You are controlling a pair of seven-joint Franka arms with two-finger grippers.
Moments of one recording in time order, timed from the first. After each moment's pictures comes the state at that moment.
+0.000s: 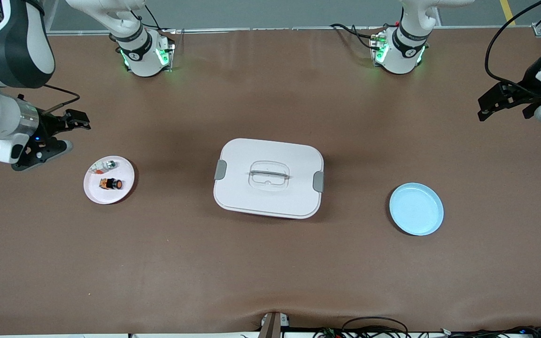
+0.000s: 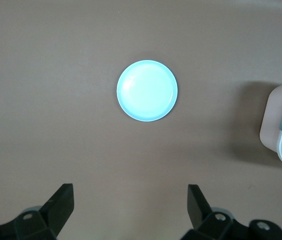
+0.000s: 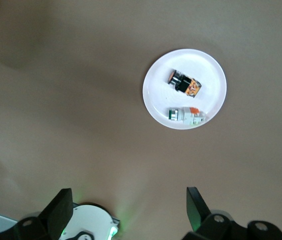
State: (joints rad) left arm -0.08 -0.06 -0.01 -1.59 0.03 1.57 -0.12; right arm -0.01 0.07 0.03 -1.74 -0.03 1.50 -0.35
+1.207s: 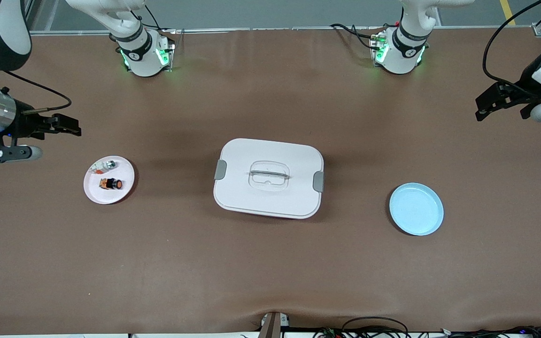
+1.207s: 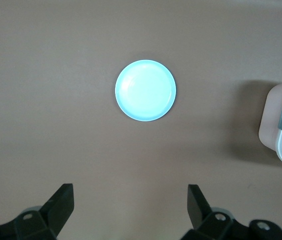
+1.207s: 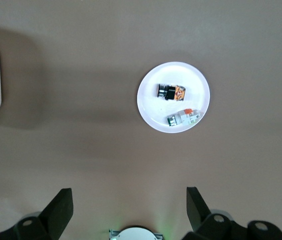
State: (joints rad) left arm -0.08 -0.06 -0.02 -1.60 0.03 1.57 -0.12; right arm -0.01 0.08 0.02 -1.62 0.02 1.50 -0.04
